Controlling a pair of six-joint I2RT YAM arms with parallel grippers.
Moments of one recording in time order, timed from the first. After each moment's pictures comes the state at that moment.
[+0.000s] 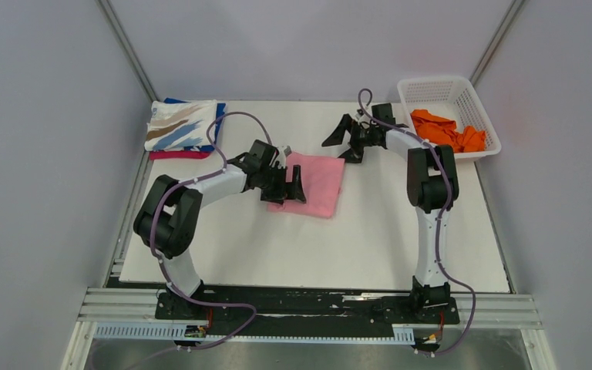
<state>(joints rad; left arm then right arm) -0.51 1.78 1.09 -0.27 0.43 -0.44 0.15 2.34 1.76 -0.27 -0.84 0.66</state>
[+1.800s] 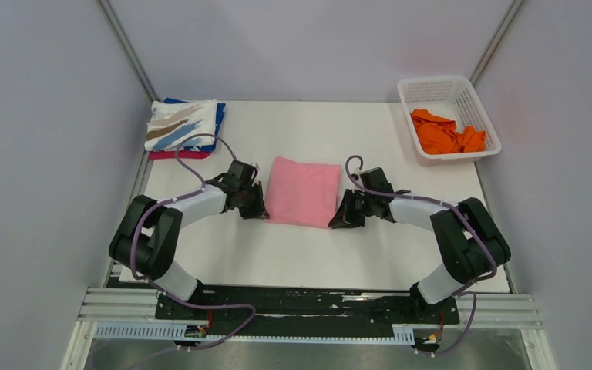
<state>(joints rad) -0.43 1.58 0.81 -0.27 0.20 -0.58 0.42 1.58 0.70 -0.09 -0.52 0.71</state>
